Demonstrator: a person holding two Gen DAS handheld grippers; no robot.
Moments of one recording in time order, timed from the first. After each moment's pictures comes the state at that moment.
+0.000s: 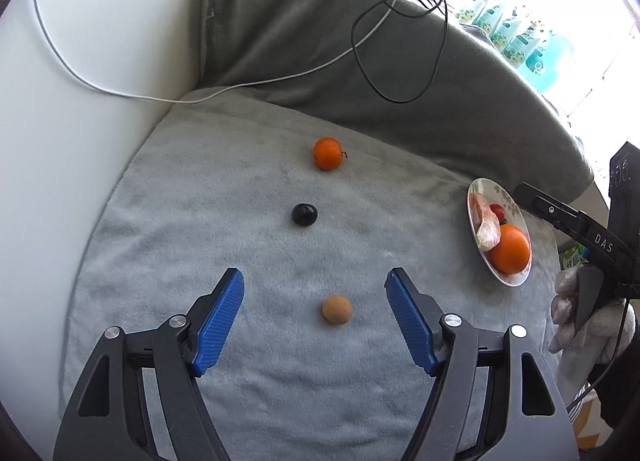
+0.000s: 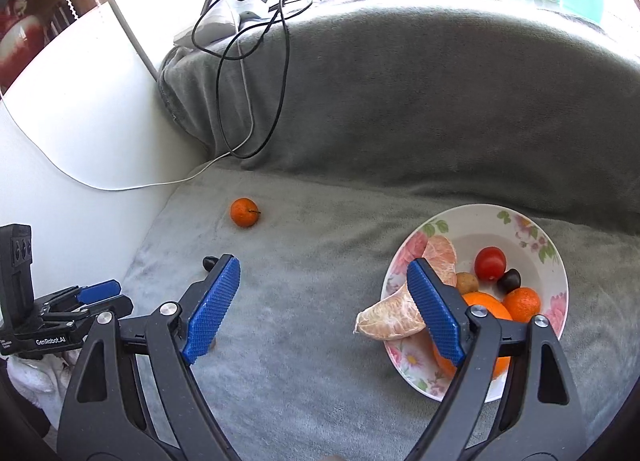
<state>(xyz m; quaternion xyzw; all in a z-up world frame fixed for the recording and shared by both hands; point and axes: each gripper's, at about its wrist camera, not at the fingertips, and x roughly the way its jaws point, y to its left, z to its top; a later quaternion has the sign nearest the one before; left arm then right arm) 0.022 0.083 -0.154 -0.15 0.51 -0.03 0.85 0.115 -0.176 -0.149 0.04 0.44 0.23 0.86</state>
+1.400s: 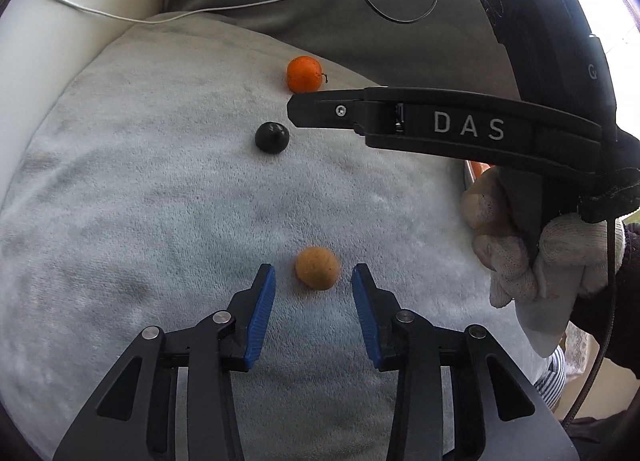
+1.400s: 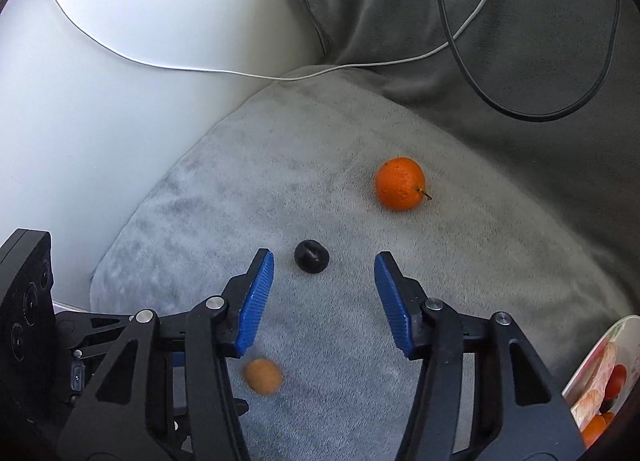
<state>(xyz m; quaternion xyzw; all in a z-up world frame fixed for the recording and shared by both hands) 0.018 0.068 -0.218 -0.19 0.54 -0.10 0.82 0.144 0.002 -0.217 -0.11 0.51 0.39 0.76</state>
